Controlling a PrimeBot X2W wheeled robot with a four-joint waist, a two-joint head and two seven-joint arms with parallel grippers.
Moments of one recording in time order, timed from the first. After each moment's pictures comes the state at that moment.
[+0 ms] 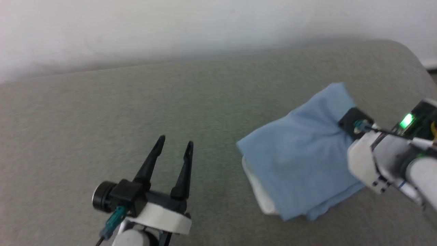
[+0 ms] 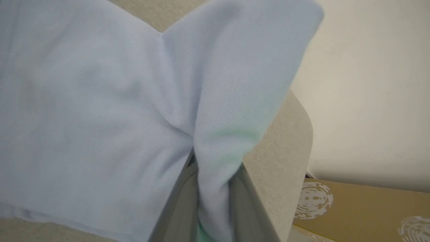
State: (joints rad) left arm -0.03 0.05 -0.18 -0.01 -0.14 -0.12 -0.26; right arm -0.50 -0.66 0.61 0.01 0.22 0.13 0.63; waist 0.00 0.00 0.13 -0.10
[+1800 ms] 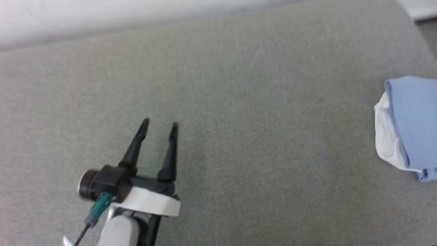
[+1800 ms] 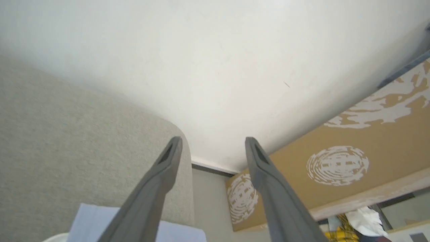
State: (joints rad) left arm -0.12 0.06 -0.14 0.01 -0.16 -0.11 -0.26; right arm -0.66 -0.68 0.10 0.43 0.09 0.13 -0.01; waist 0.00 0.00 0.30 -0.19
